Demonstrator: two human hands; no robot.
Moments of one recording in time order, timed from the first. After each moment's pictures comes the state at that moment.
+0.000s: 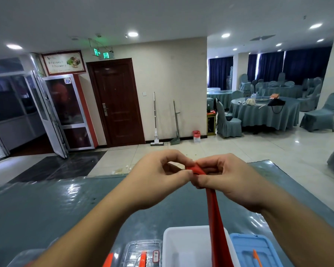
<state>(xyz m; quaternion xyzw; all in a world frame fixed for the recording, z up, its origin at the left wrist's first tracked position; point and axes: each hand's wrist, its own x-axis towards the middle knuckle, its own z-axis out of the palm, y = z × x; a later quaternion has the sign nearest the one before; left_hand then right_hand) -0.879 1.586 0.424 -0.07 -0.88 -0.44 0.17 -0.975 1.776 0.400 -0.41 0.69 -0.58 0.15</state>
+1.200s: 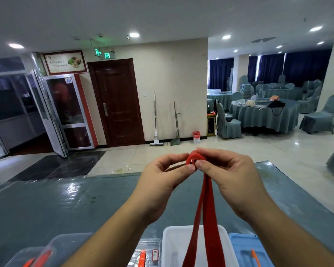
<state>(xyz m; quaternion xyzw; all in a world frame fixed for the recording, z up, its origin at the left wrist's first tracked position) -0.895 1.600 0.388 -0.03 -0.60 -0.78 0.16 -0.959 1.763 0.387 -0.33 0.62 -0.71 -0.06</state>
